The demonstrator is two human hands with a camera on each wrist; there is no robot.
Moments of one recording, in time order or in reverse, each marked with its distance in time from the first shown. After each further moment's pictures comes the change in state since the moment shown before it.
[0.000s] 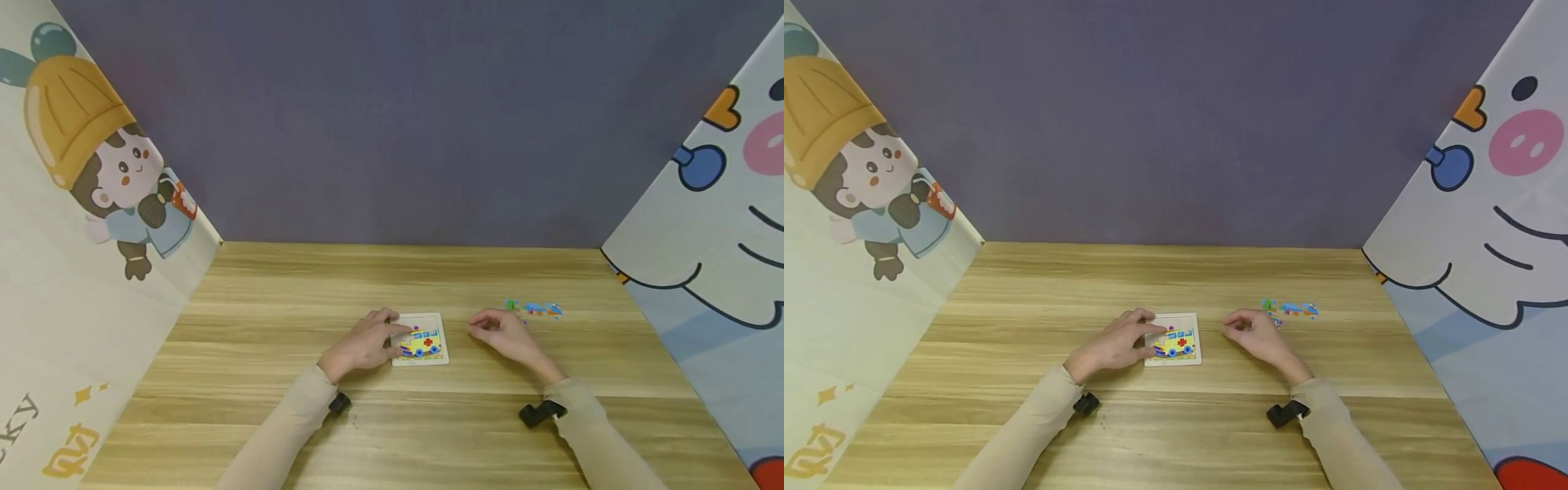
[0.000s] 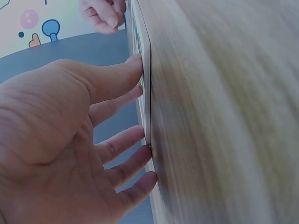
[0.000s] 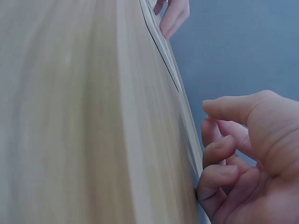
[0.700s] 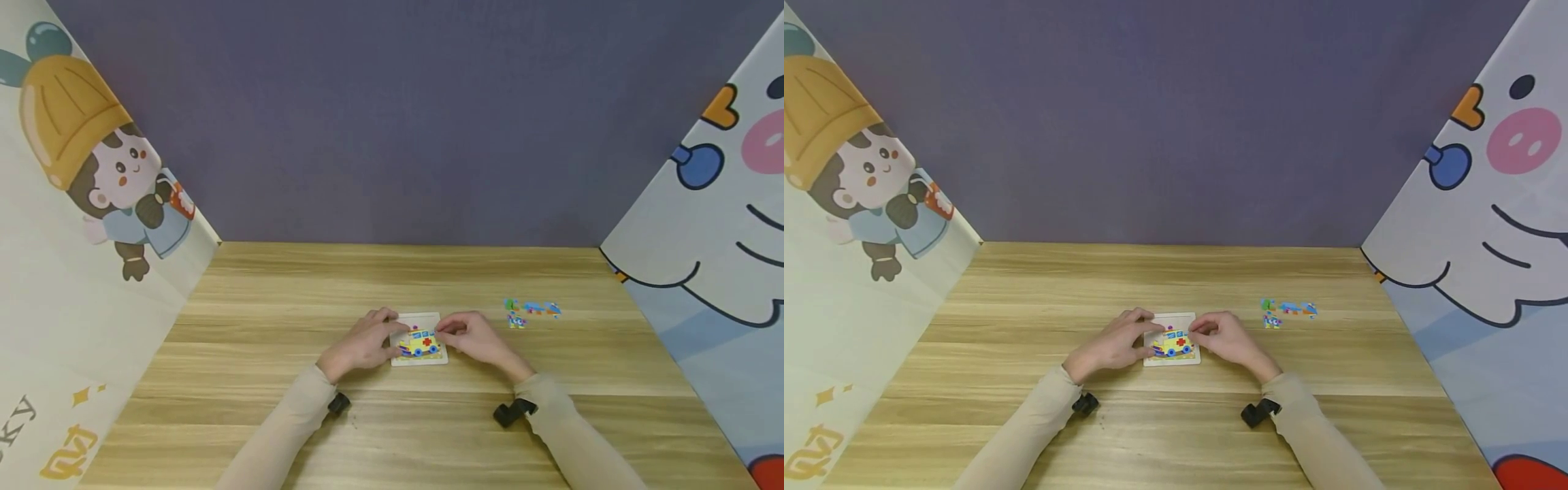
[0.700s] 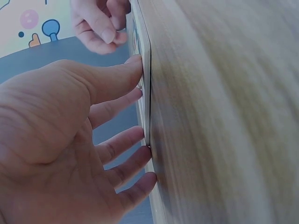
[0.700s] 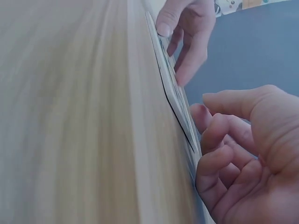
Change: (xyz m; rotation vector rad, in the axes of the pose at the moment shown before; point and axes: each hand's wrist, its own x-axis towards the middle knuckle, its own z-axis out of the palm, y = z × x) left_hand 0.000 0.001 -0.002 -0.029 0.012 0.015; right_hand 0.010 -0.034 0.039 0.112 -0.165 -0.012
